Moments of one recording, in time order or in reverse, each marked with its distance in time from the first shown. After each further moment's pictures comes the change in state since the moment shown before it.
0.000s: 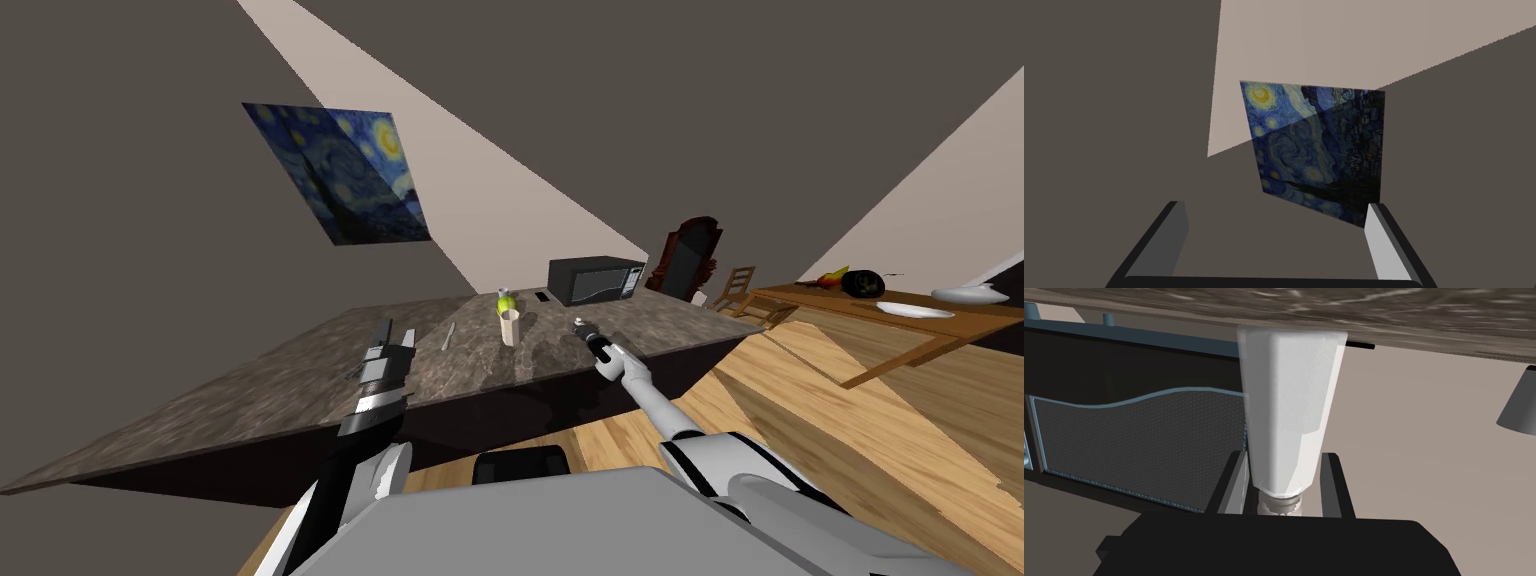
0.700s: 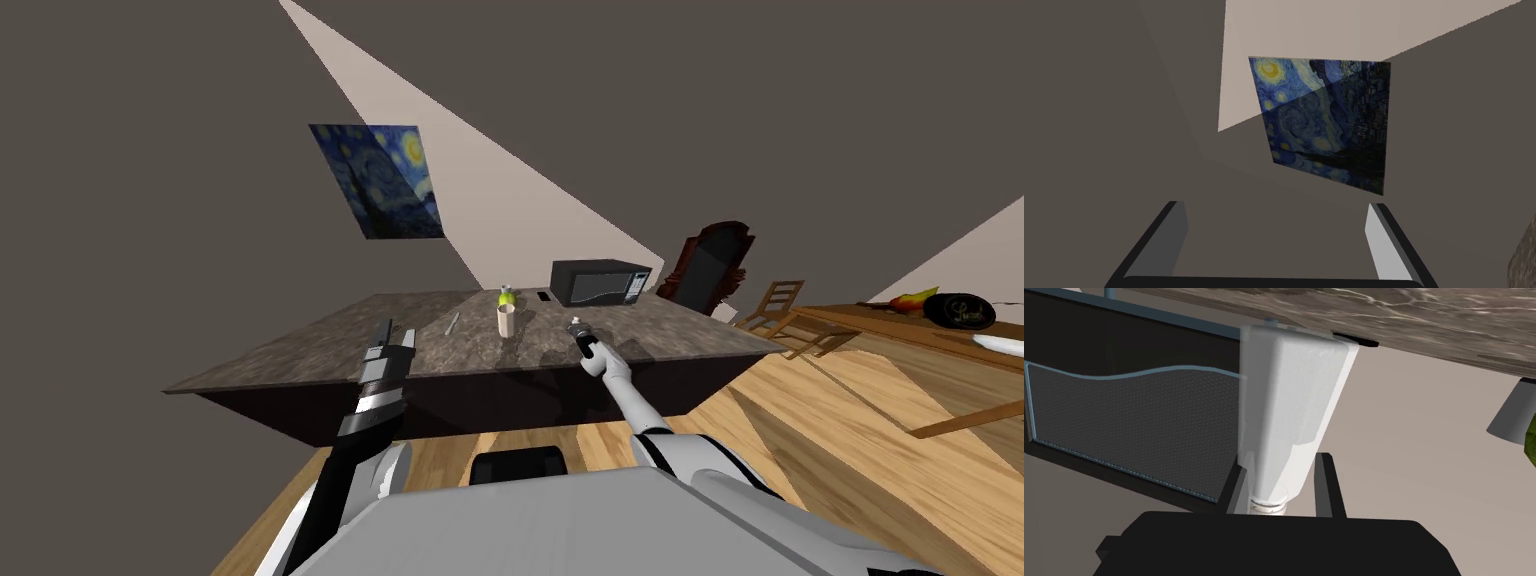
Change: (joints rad) left arm 0.000 0.000 0.000 0.000 0.000 0.000 0.000; right arm -0.035 0.178 -0.141 -0.044 0.190 0.125 0.082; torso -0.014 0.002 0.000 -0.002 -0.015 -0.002
